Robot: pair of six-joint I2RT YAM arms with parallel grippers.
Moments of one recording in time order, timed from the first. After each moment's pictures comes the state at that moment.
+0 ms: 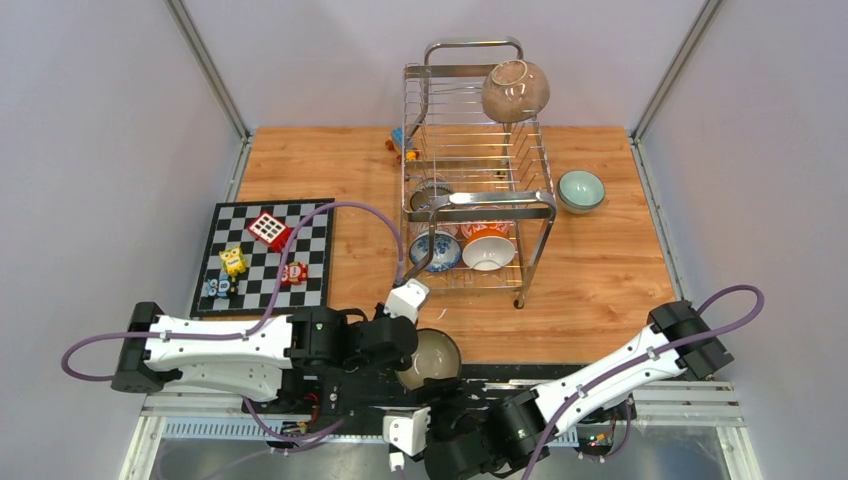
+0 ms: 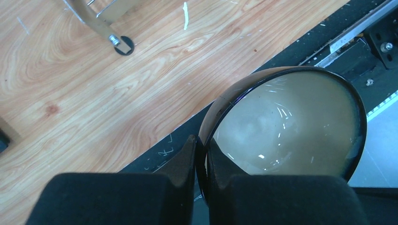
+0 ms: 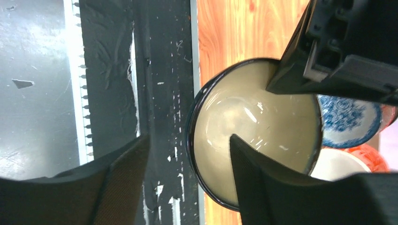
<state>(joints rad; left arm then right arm) -1.47 1.03 0.85 -0.73 -0.48 -0.73 2.00 1.32 0.91 -0.45 0.74 -0.04</state>
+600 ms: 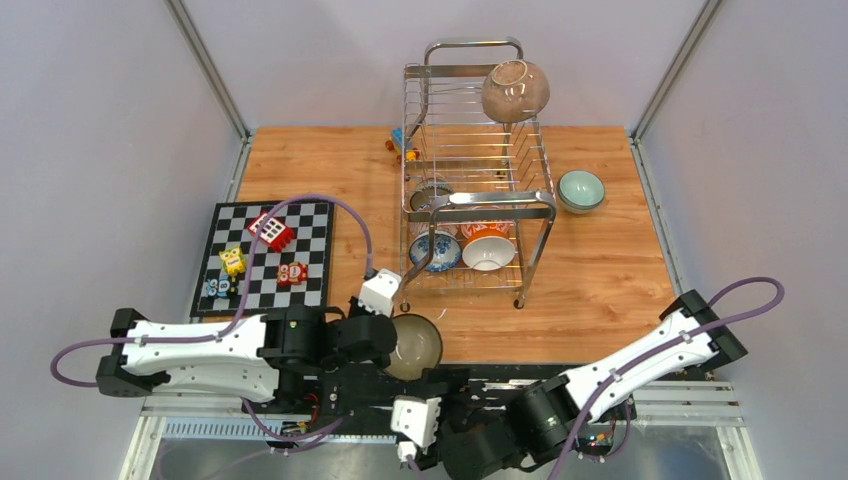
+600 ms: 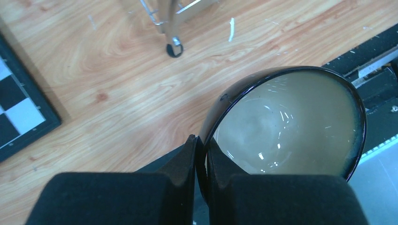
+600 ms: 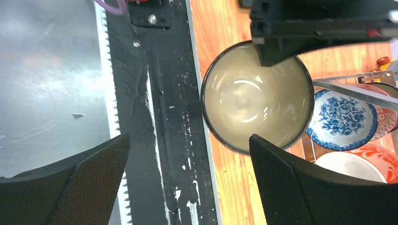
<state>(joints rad) -1.47 0.93 0.84 -0.86 -0.61 -0.80 2.03 1.26 1.04 -0.53 0.73 0.05</state>
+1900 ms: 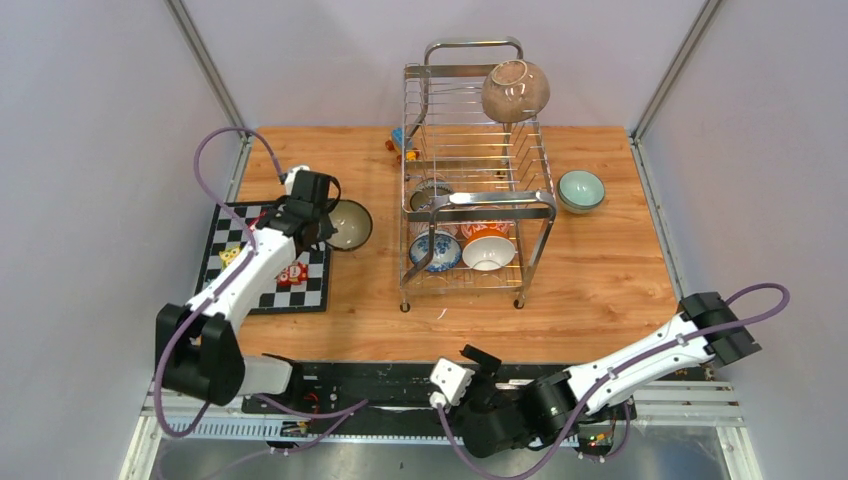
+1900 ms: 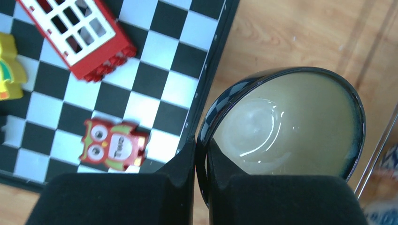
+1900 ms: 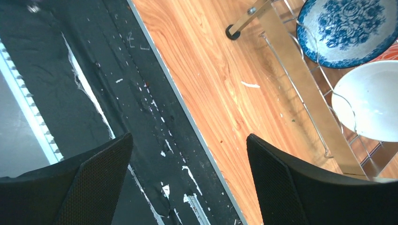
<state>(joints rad) -0.28 1.28 0.98 -0.57 -0.39 -0.52 1.96 1.07 0.65 -0.35 0.90 0.30</state>
